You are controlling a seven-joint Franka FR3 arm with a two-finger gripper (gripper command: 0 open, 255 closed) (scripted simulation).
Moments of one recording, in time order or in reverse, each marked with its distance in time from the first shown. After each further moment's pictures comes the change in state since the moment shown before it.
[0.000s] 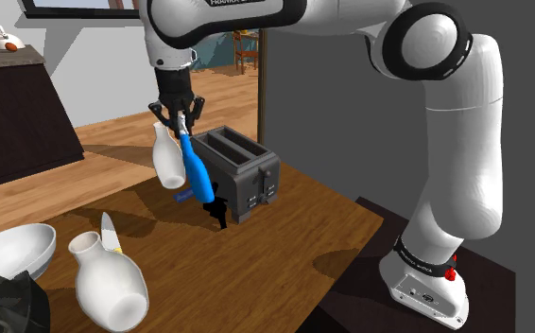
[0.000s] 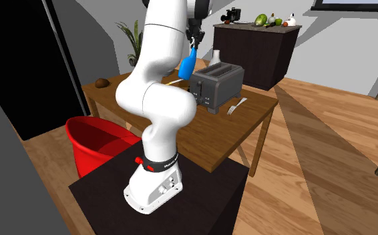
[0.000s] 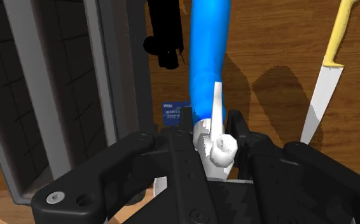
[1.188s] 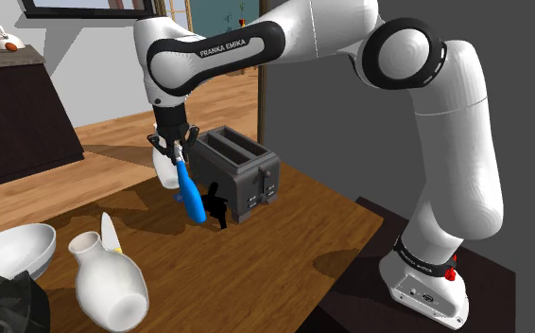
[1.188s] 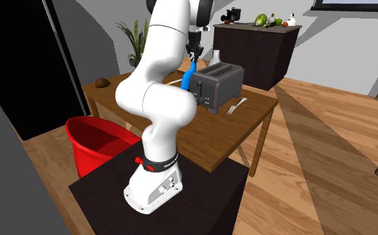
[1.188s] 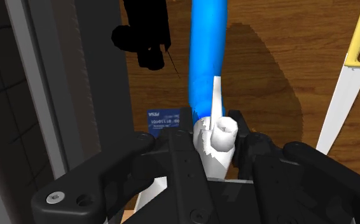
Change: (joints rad) arm 0.018 0.102 -0.011 -0.065 -0.033 0.162 0.024
